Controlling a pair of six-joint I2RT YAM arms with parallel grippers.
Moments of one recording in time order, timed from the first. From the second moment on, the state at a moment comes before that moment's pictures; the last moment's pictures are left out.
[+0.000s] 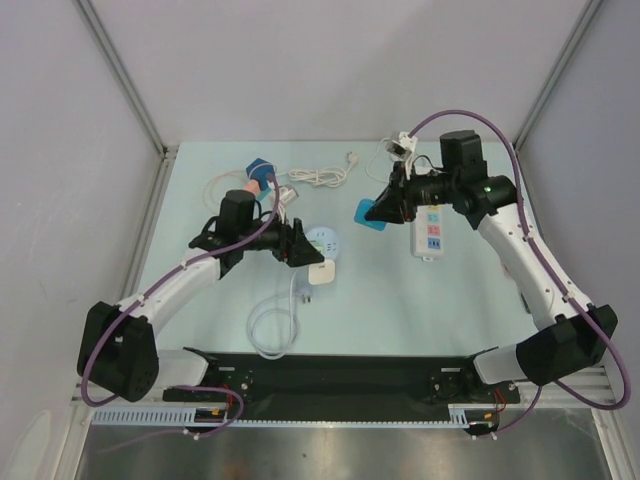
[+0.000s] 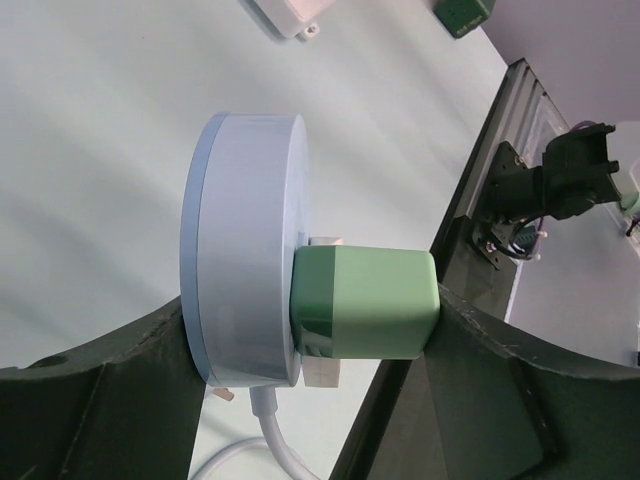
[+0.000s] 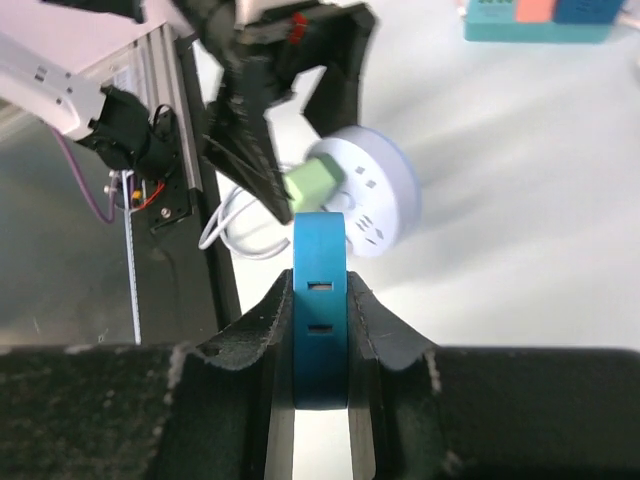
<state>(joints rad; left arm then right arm) -0.40 1.30 0.87 -0.12 0.79 -0.22 0.37 1.40 1.49 -0.67 -0.95 -0.21</state>
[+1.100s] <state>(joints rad) -0.40 1.13 0.81 -0.08 0.79 -0.25 0.04 1.44 0.88 -0.23 0.15 -0.43</state>
